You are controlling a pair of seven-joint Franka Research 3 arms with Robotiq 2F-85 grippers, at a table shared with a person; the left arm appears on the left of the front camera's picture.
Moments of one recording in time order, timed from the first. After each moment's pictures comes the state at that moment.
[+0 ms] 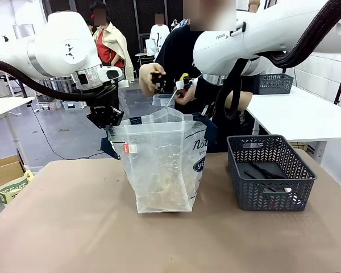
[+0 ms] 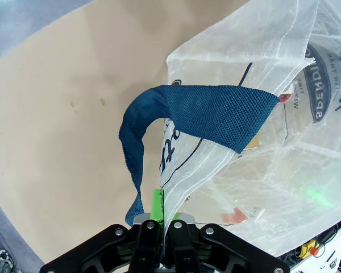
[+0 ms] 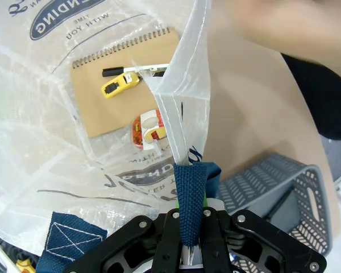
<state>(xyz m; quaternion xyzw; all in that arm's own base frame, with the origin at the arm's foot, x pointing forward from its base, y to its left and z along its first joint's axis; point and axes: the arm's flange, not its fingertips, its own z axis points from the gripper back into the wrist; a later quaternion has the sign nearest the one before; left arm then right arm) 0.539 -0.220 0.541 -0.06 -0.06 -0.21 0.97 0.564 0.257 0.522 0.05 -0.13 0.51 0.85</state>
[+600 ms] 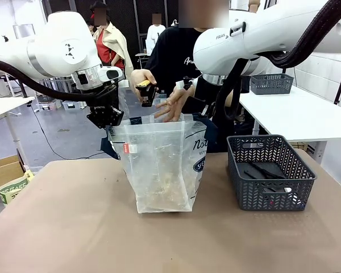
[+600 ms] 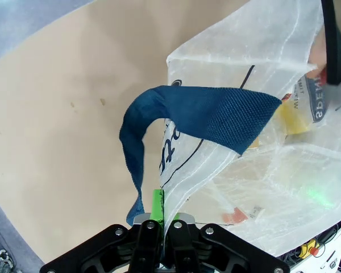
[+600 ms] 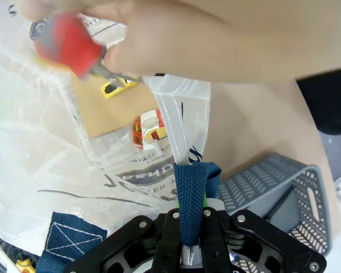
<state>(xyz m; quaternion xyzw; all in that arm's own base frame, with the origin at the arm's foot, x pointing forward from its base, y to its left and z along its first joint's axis) 0.539 -0.220 0.541 -0.06 -0.06 -0.21 0.97 0.564 0.257 0.522 0.05 -0.13 0.51 0.85</state>
